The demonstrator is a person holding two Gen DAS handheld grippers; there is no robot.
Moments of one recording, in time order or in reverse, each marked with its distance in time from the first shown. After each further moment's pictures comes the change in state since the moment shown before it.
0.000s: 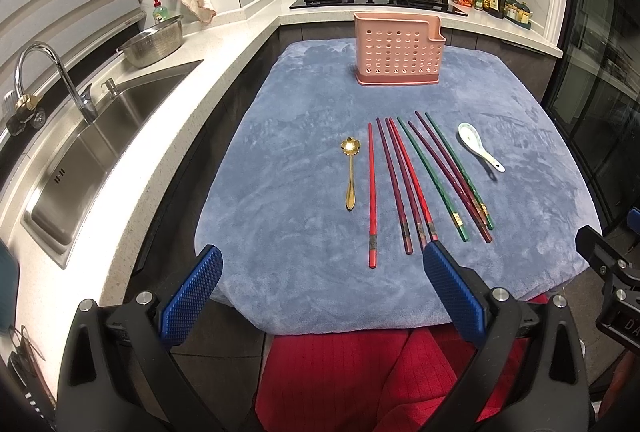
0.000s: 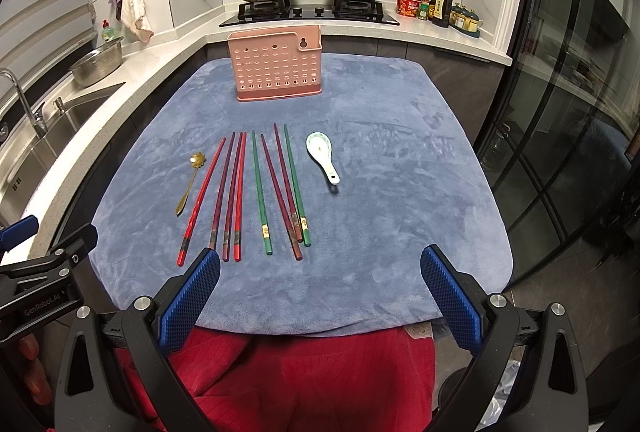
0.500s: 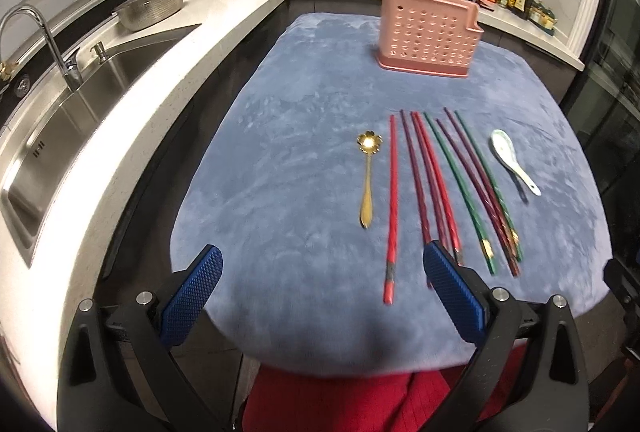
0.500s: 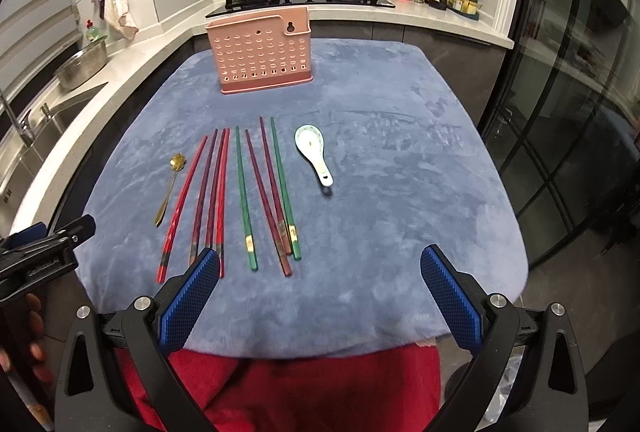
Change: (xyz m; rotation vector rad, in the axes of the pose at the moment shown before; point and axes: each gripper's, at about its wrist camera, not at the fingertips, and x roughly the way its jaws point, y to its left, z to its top) left arm 0.083 0.022 0.028 -0.091 0.090 -0.018; right arm 0.051 -0.010 0.015 0.040 0.045 0.003
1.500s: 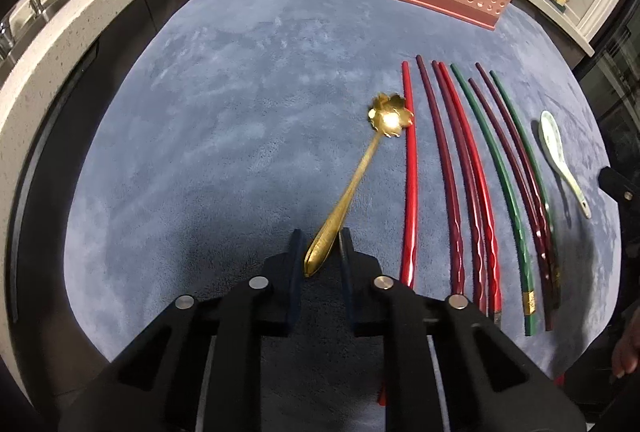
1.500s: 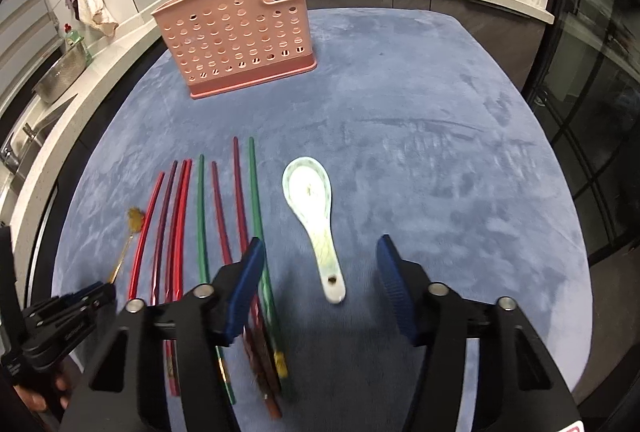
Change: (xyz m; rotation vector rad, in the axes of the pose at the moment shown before) left arm 0.132 -0.009 0.024 -0.039 0.219 -0.136; right arm 0.146 -0.011 0.078 0.036 0.103 0.089
